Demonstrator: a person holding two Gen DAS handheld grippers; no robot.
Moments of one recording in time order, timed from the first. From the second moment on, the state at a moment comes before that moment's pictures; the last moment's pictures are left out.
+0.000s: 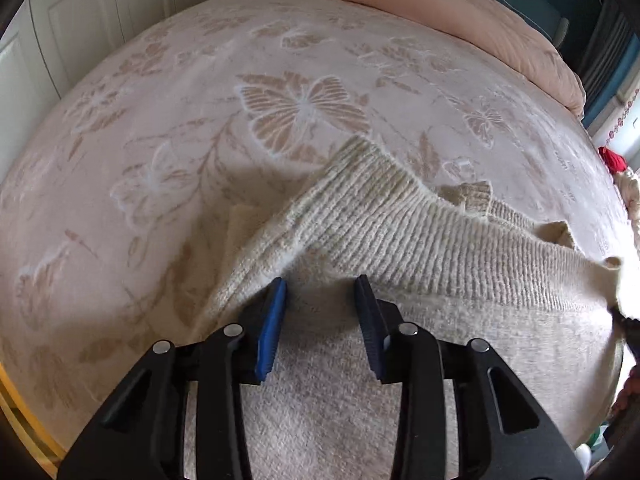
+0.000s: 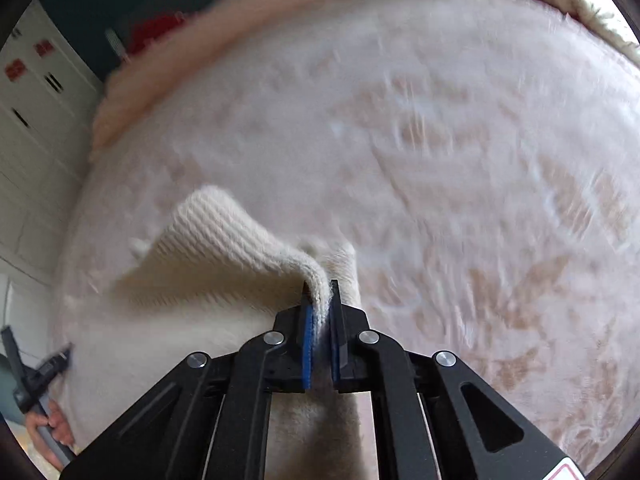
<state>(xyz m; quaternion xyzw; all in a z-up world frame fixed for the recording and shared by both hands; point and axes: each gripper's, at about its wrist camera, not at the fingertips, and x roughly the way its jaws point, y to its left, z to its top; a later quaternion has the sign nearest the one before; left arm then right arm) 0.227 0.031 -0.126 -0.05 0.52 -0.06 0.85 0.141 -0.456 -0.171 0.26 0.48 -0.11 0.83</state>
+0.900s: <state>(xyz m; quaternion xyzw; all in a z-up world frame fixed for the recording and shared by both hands) 0.196 0.013 -0.091 -0.07 0.50 -0.11 0.86 0.110 -0.393 -0.135 0.22 0.47 -0.08 0.85</state>
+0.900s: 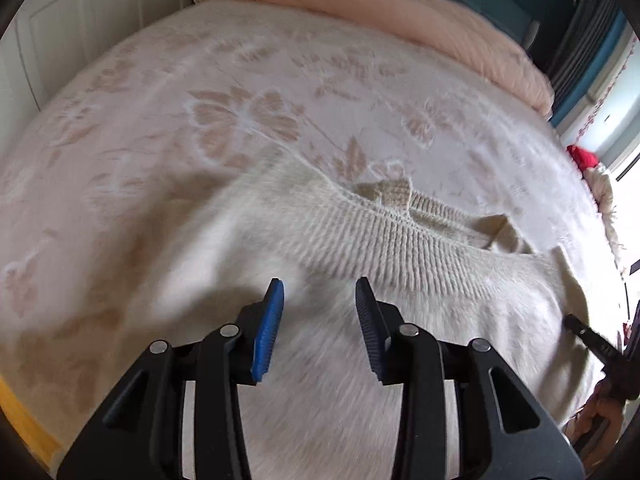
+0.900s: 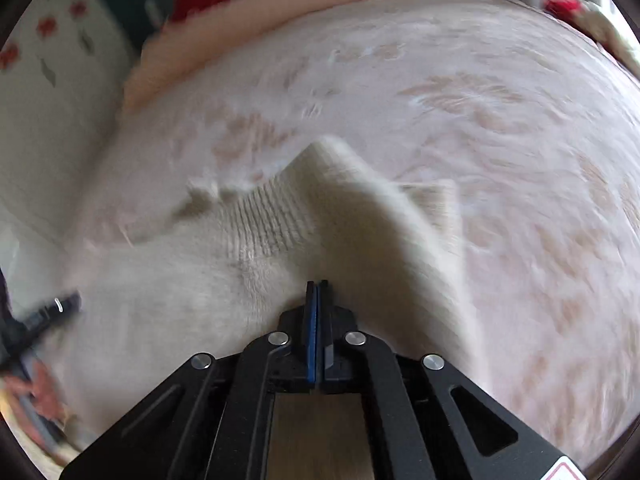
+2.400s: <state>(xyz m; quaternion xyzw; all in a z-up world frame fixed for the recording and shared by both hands) 0.104 0.111 -0.142 -0.27 0.54 -0.05 0.80 0.130 -0.213 -0.103 0.11 0.50 0.04 0.86</state>
